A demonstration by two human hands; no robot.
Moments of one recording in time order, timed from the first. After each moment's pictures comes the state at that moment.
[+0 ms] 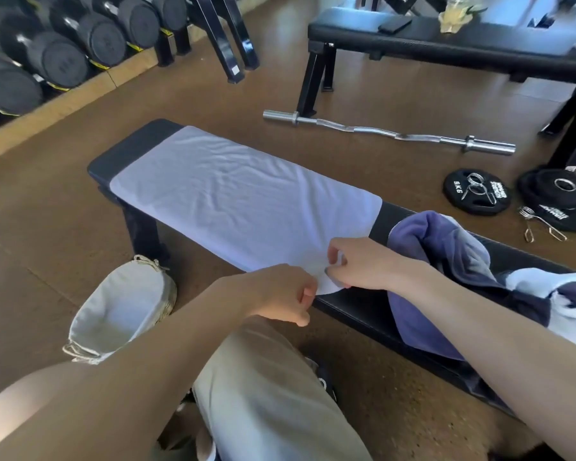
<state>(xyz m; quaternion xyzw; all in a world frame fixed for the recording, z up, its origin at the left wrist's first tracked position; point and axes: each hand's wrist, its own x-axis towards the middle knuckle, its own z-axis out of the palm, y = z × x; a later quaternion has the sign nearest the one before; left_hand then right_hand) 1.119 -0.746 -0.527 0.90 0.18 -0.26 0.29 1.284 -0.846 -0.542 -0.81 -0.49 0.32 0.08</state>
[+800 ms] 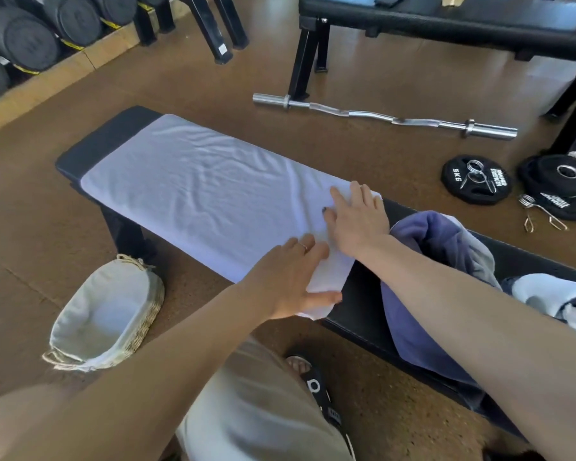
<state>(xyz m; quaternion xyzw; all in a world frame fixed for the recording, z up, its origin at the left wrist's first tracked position) 1.160 -0.740 -0.564 0.98 0.12 -0.08 0.12 1.344 -0.783 -0.607 -0.90 -0.42 0.06 0.00</state>
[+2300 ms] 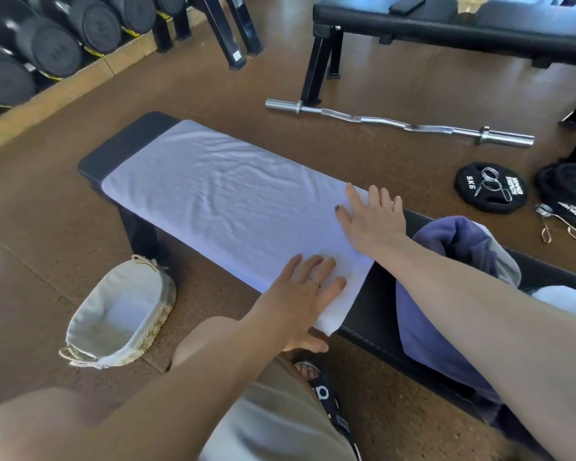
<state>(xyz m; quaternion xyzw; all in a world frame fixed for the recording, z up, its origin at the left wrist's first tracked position) 1.140 -0.754 -0.585 0.98 0.05 -0.17 -0.07 1.356 -0.776 -0.605 -0.91 -0.40 0.07 -0.04</state>
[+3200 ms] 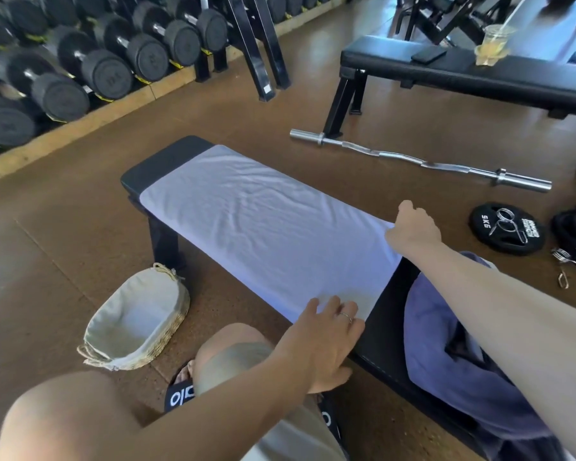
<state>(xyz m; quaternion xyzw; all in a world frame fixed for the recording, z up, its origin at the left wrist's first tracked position) 1.130 -0.794 -0.567 0.99 0.05 -0.12 -0.06 1.391 -0.785 -0.554 -0.94 -0.31 0.13 0.11</state>
